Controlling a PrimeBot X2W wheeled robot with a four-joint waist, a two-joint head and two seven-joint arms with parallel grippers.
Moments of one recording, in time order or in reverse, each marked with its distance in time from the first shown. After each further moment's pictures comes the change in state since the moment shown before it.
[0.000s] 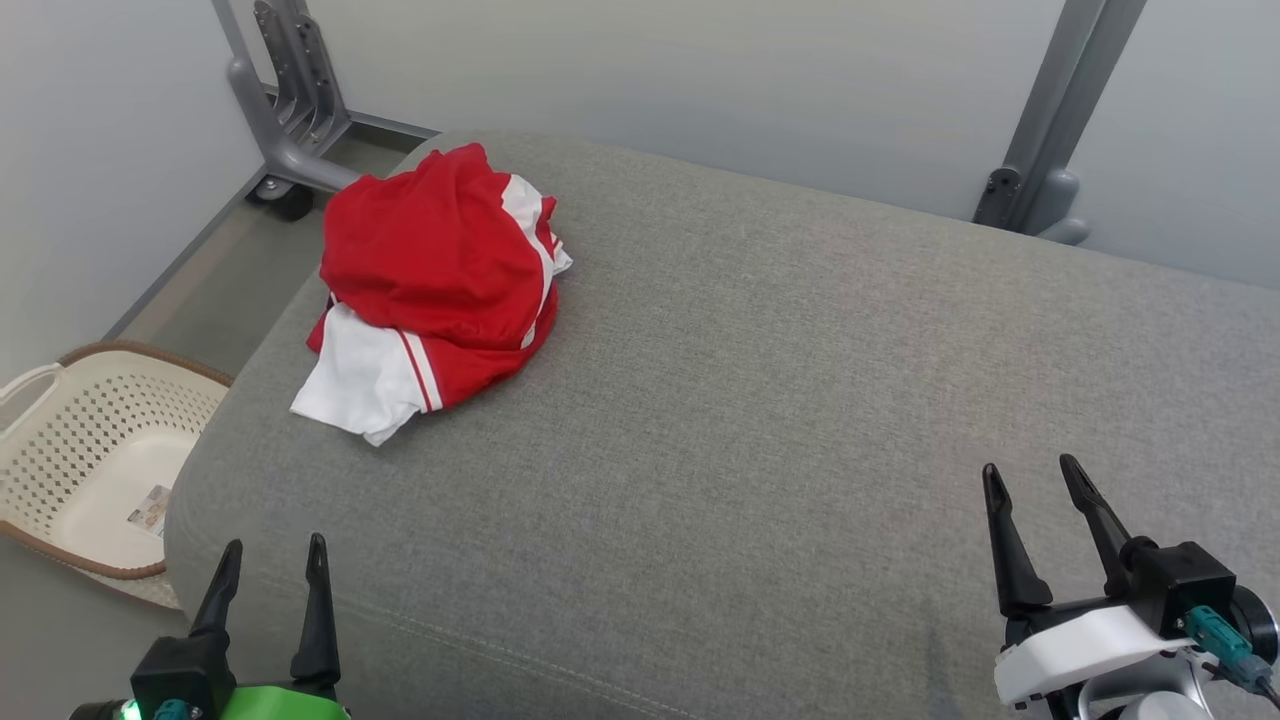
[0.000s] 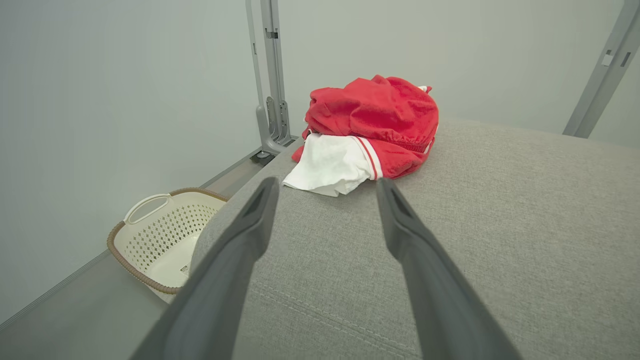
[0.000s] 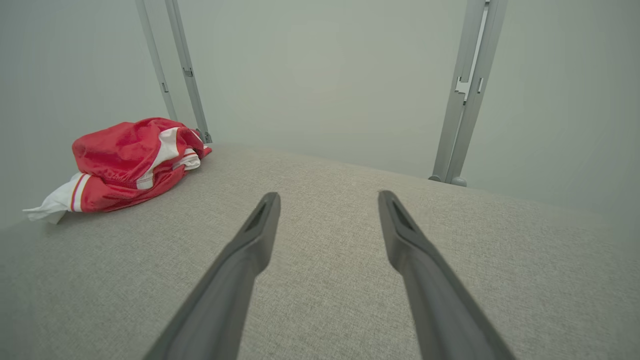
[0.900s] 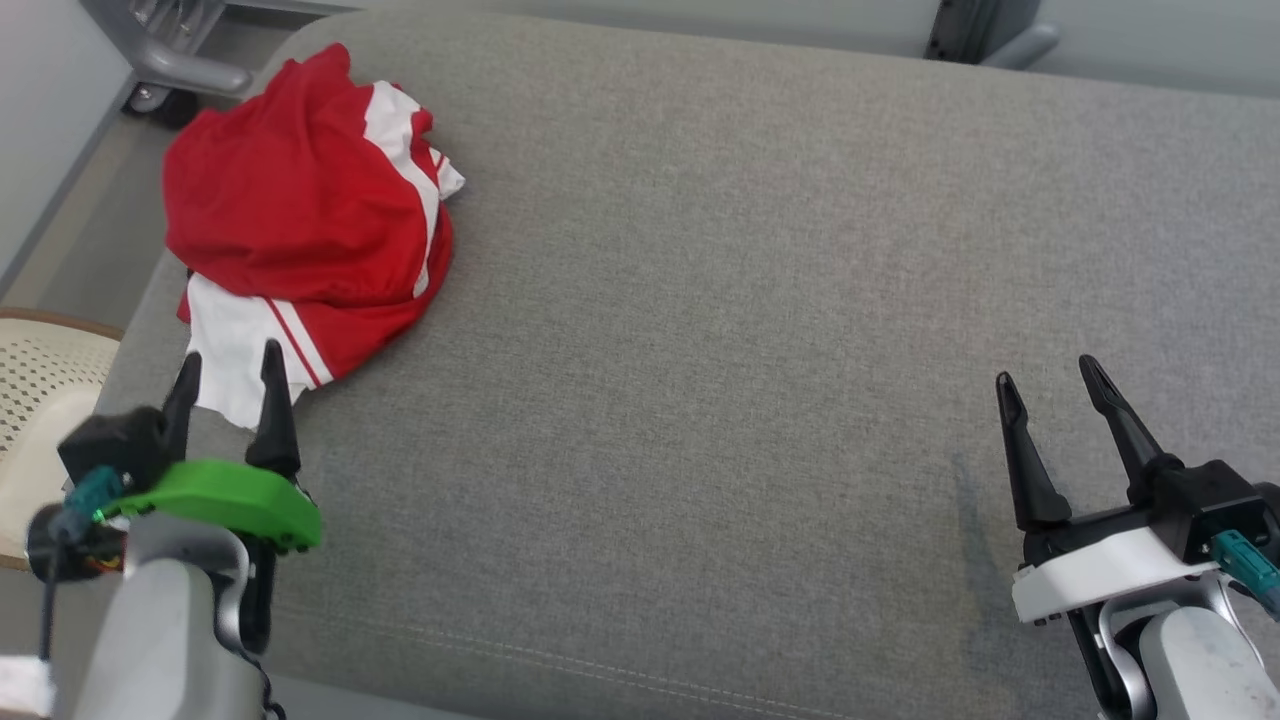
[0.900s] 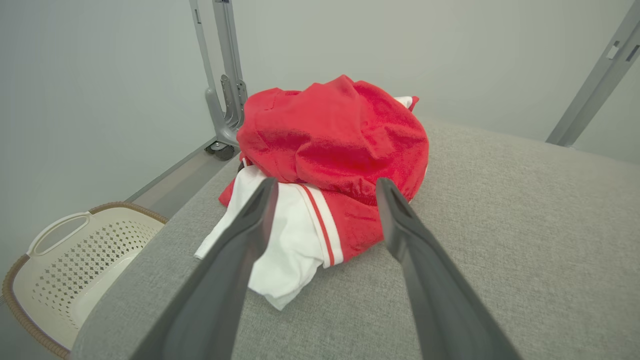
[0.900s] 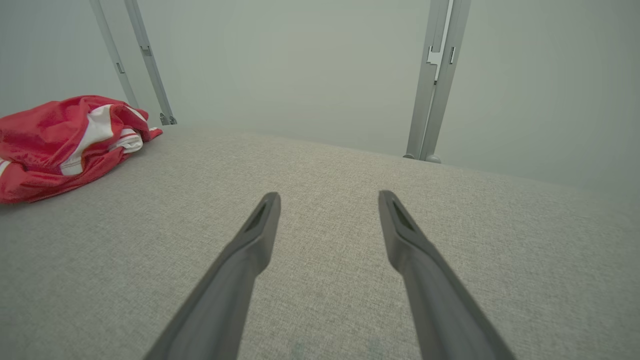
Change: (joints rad) left arm -0.384 0.040 -0.004 0.234 -0.160 0.000 0.082; right arm -0.111 -0.078 0.028 -0.044 -0.010 0.000 0.000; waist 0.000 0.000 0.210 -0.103
